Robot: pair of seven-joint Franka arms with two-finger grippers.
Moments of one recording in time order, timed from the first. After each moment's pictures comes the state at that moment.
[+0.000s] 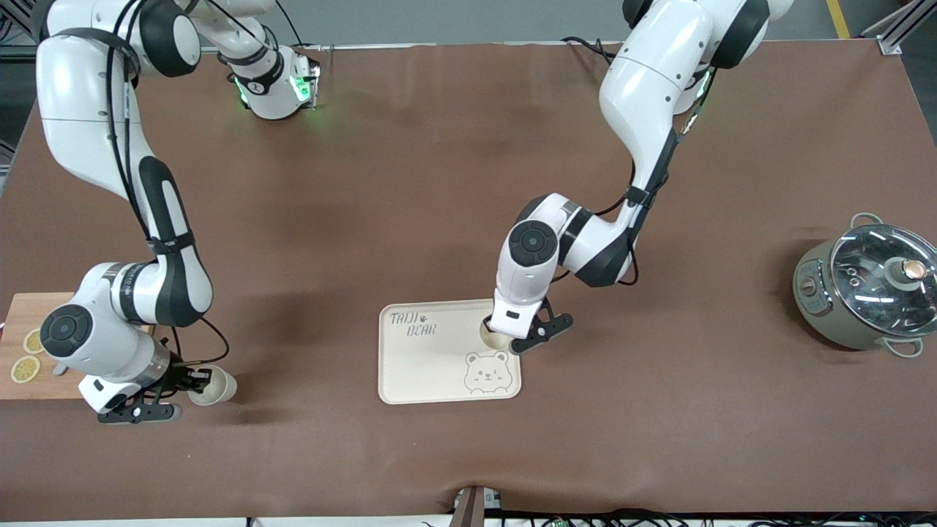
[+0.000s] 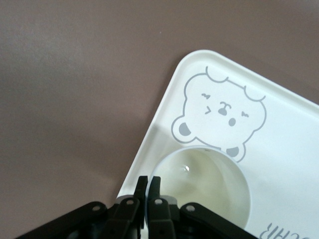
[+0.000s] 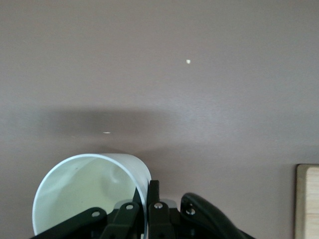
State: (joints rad) left arm -0.63 0.87 0.00 -1.28 0.04 2.28 -1.14; right arm 0.02 0.82 -0.06 -1.34 0.02 2.29 -0.06
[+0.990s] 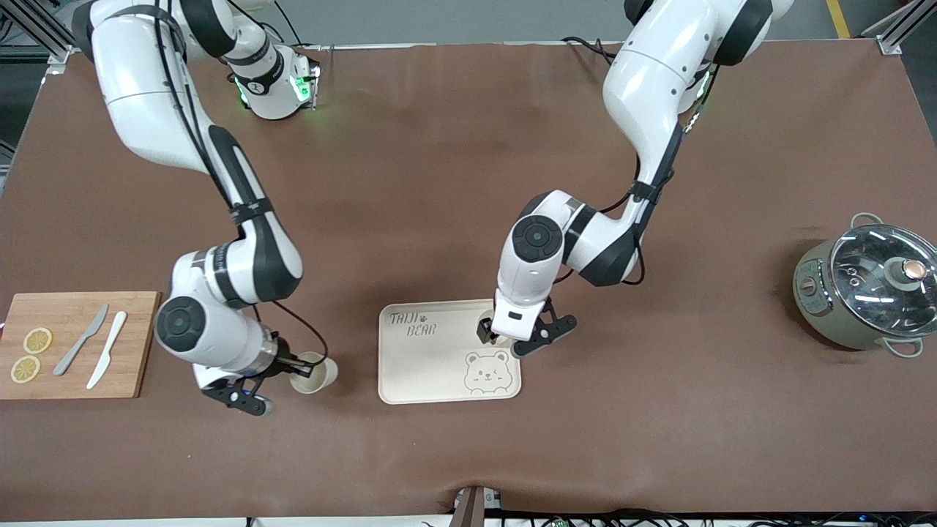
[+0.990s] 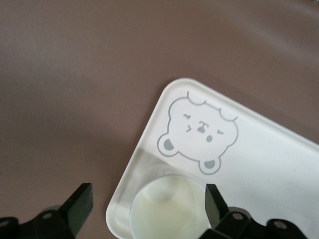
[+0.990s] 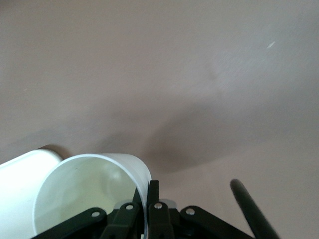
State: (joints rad) left arm -0.61 0.84 0.02 -1.25 0.04 2.28 -1.14; right arm 0.22 0.80 0.05 -1.28 0.05 2.13 0.61
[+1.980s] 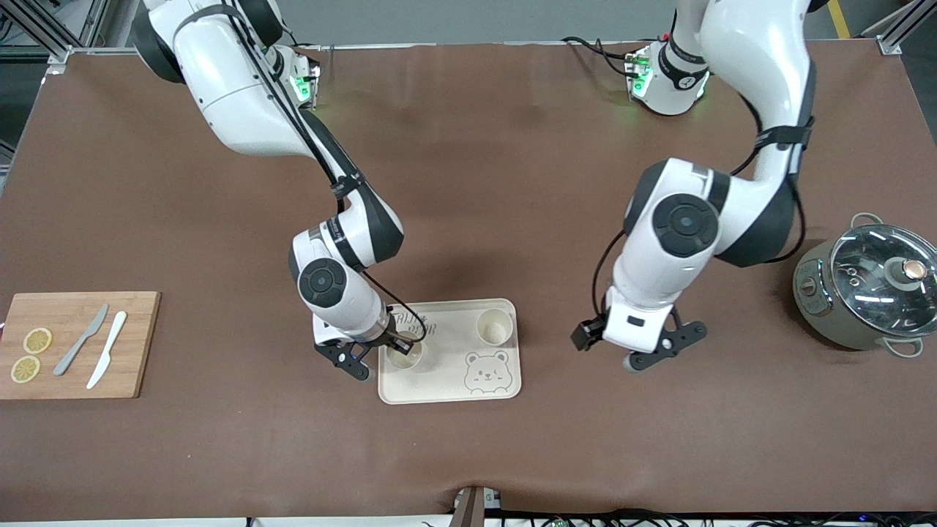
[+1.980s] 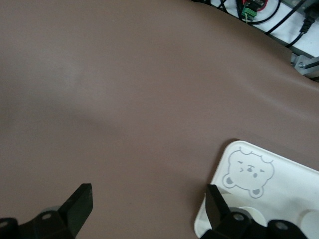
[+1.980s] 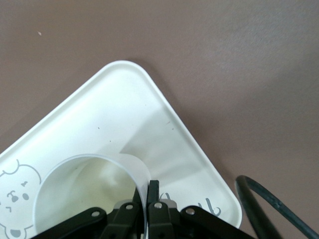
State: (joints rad) left arm -0.41 0.56 0.02 -1.32 0.05 2.01 -0.84; right arm 0.44 0.86 0.05 -1.31 0.05 2.30 1.01
